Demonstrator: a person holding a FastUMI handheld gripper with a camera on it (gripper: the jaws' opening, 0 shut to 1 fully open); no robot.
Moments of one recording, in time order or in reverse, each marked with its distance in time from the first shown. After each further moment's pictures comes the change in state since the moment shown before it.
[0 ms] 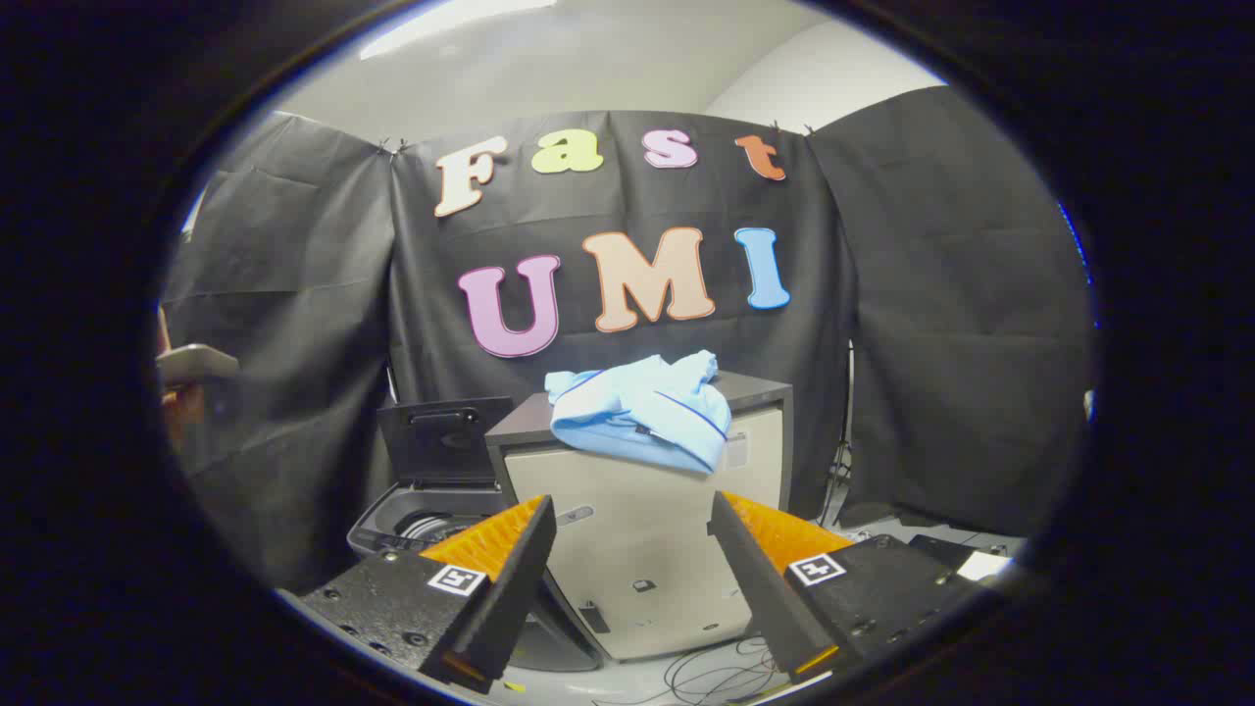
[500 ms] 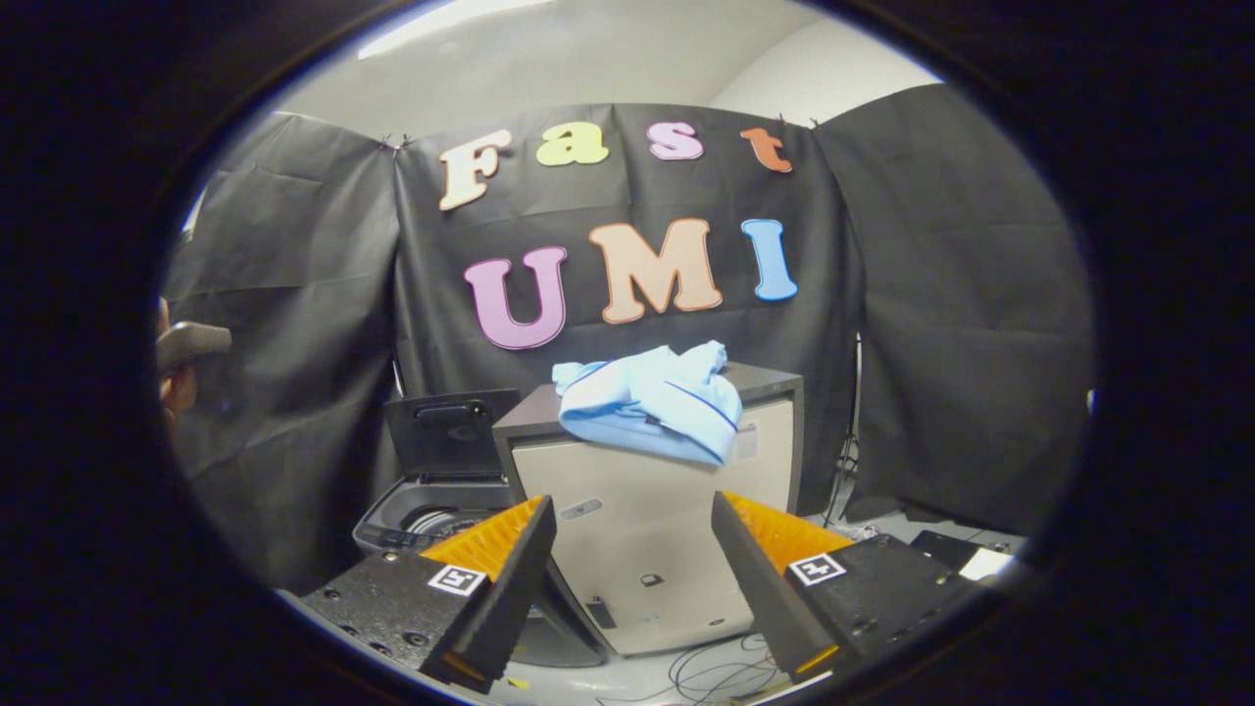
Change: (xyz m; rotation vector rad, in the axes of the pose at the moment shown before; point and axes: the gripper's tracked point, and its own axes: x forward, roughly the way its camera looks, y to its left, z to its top) arm 0.000 0.007 -0.004 -0.006 0.019 0.017
